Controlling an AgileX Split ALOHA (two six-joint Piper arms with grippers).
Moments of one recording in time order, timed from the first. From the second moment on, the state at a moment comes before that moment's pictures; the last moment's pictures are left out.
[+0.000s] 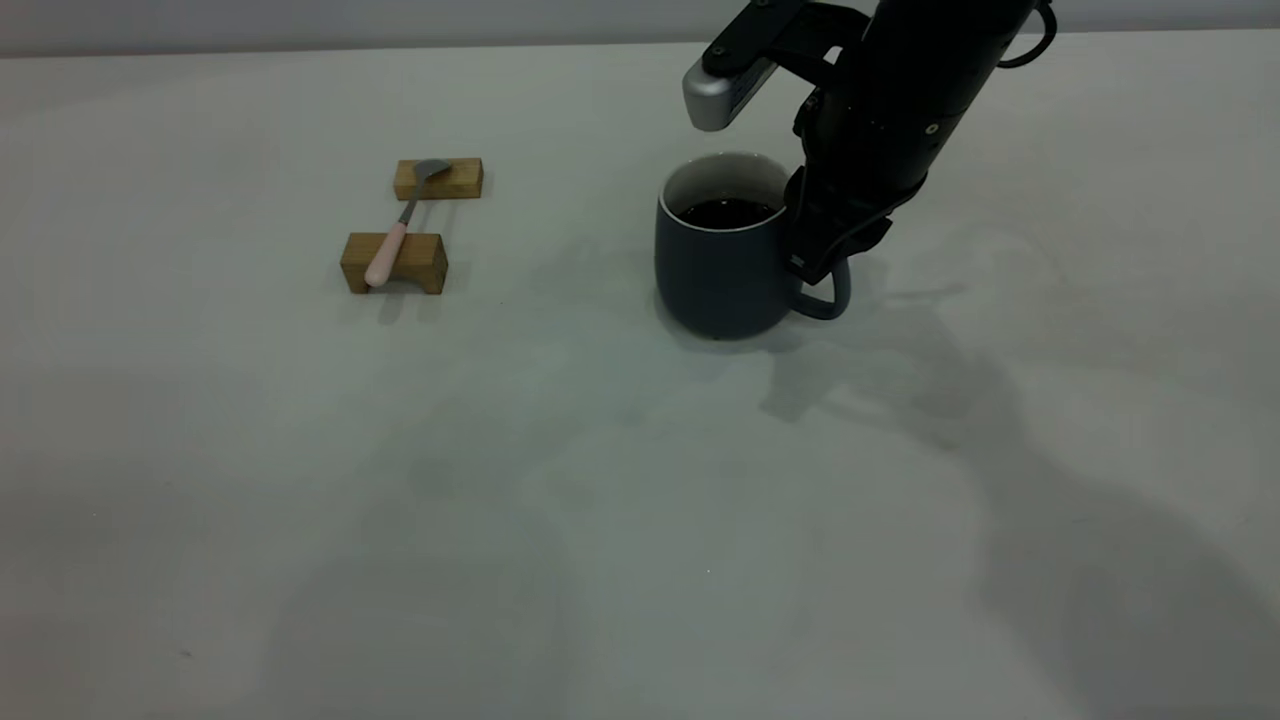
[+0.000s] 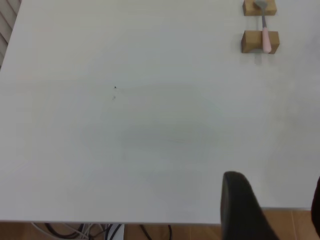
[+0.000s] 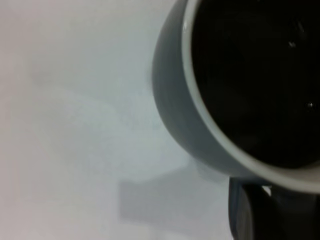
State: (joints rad) left arm 0.02 -0.02 -0.49 0.03 1.13 -0.01; right arm 0.42 2.30 -1.35 0.32 0.36 -0.90
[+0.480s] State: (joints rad) left arm 0.02 -0.02 -0.49 0.03 1.13 -0.01; right arm 0.42 2.31 -1.35 0.38 0.35 -0.89
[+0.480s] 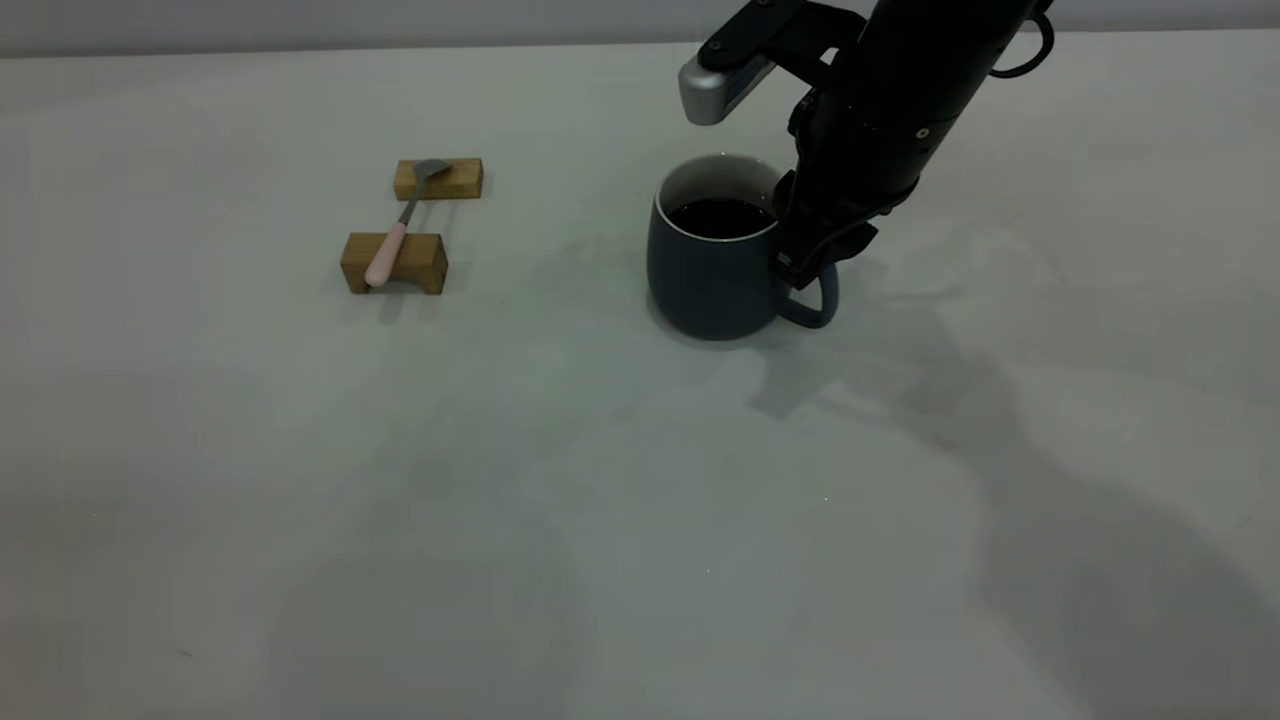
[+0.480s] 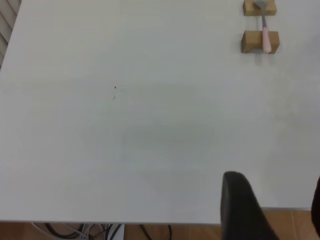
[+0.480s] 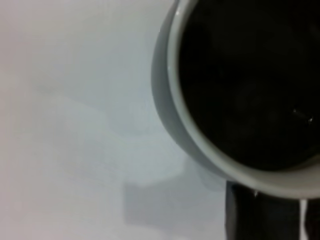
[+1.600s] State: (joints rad) left arm 0.02 -0.02 -0.49 0.03 1.13 -0.01; right arm 0.42 1.33 -1.28 0.03 1.23 -0.15
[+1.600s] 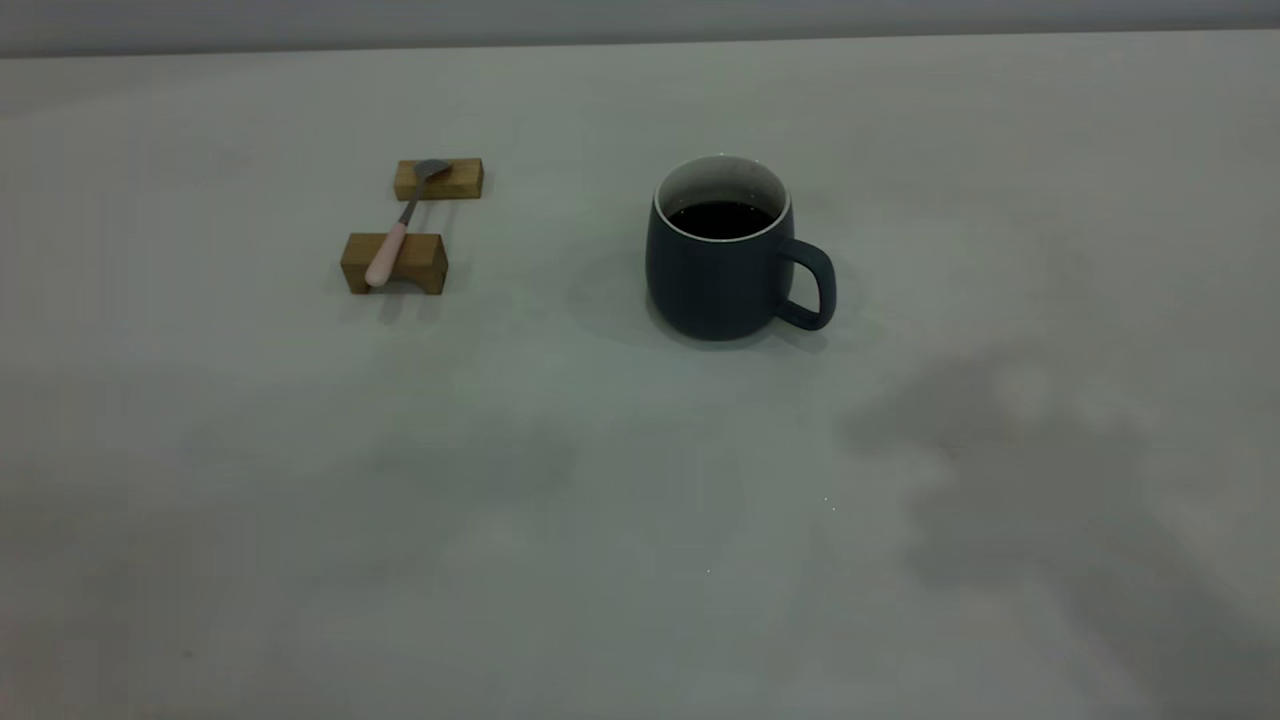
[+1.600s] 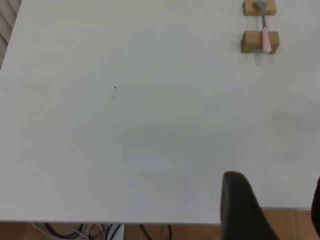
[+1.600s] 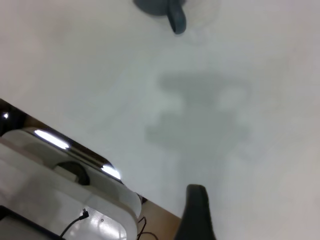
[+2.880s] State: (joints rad) left arm 0.02 -0.02 -0.49 0.03 1.13 -0.01; right arm 0.03 0.02 -0.47 0.06 1.14 -0.09
